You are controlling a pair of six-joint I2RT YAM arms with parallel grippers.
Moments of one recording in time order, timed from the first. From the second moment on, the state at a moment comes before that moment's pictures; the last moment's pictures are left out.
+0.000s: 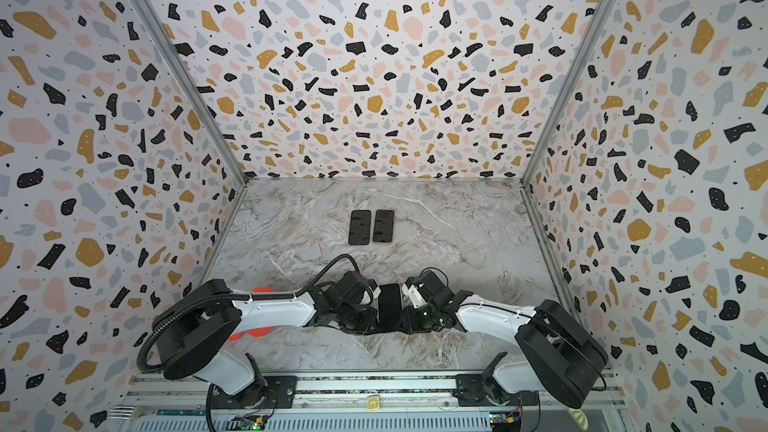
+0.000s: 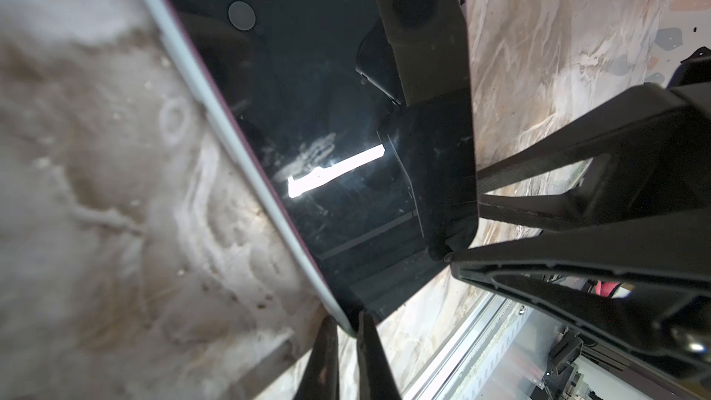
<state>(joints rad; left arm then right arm) -0.92 1.59 0.67 -0.15 0.44 -0.75 0.77 1.35 0.49 -0.19 -0.49 0.61</state>
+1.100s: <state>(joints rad) -0.90 1.40 0.50 0.03 0.42 -0.83 0.86 1.24 0.55 -0.36 -0.29 0.76</state>
